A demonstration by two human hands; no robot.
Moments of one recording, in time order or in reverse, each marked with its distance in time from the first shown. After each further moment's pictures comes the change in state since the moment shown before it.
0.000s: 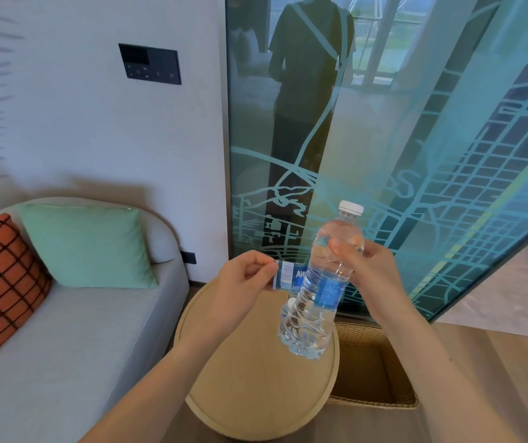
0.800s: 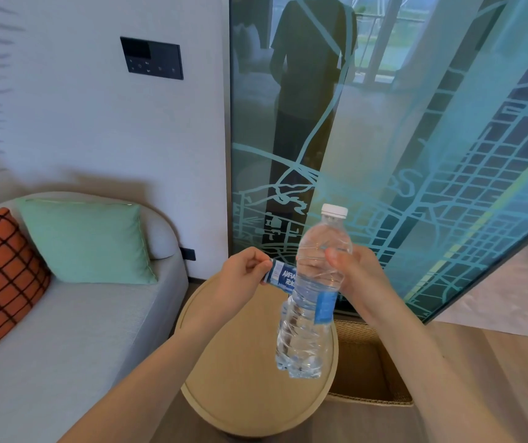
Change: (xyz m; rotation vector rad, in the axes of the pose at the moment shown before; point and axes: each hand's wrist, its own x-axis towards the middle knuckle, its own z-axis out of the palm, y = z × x) left_hand 0.030 -0.036 -0.009 0.221 -0.001 -0.013; right_hand -0.009 -0.002 0.010 0.092 -0.317 -0.035
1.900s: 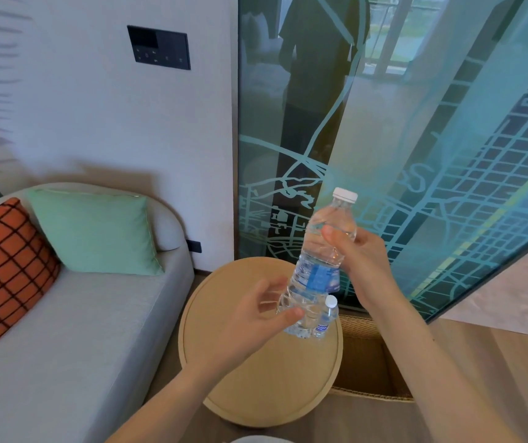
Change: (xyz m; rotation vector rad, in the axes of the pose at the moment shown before) left_hand -0.077 0.012 0.010 -0.088 -0.173 -0.042; right_hand 0.025 0.009 0.003 -0.037 0.288 0.061
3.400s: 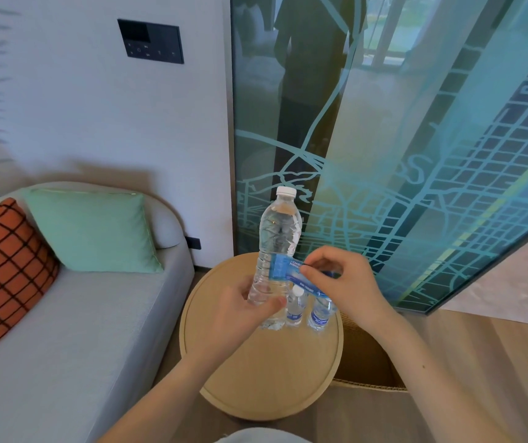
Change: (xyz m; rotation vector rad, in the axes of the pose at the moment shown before) left_hand 0.006 -0.013 -0.007 -0.098 0.141 -0.064; right_hand -0.023 0.028 -0.002 -0.470 -0.205 -0.321
